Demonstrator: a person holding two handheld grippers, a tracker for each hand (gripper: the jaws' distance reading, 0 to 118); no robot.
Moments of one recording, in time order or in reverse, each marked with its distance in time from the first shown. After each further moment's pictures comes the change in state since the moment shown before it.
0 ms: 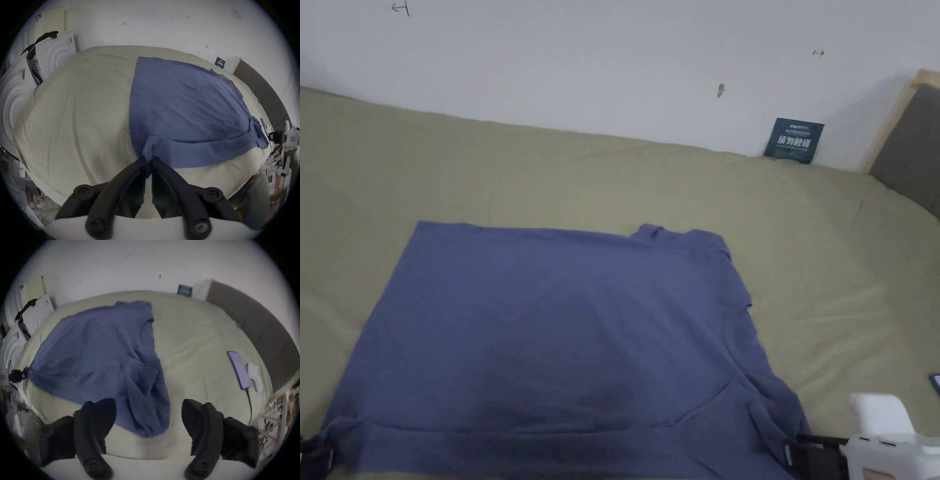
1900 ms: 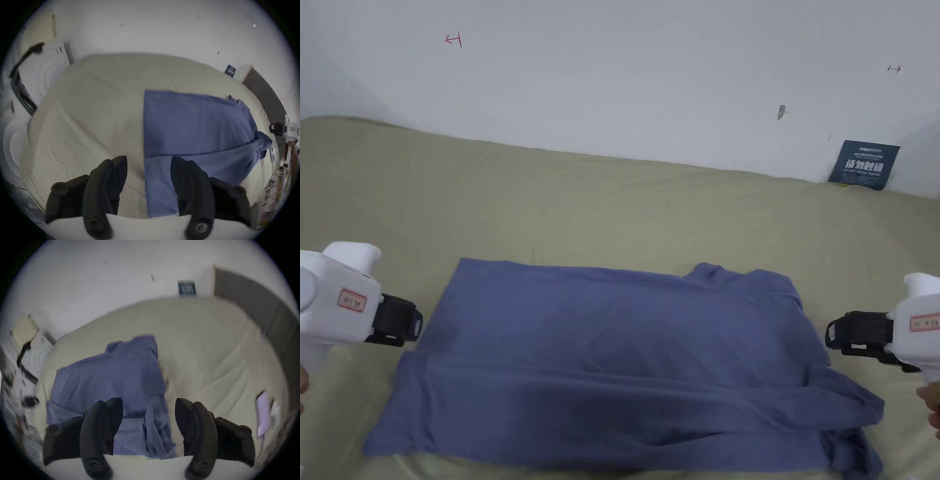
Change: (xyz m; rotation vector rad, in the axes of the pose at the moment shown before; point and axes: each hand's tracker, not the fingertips) left arm -0.008 0.207 -0.046 0.071 0.077 -0.068; right arm -0.002 0.205 -0.040 0.183 0.051 -0.122
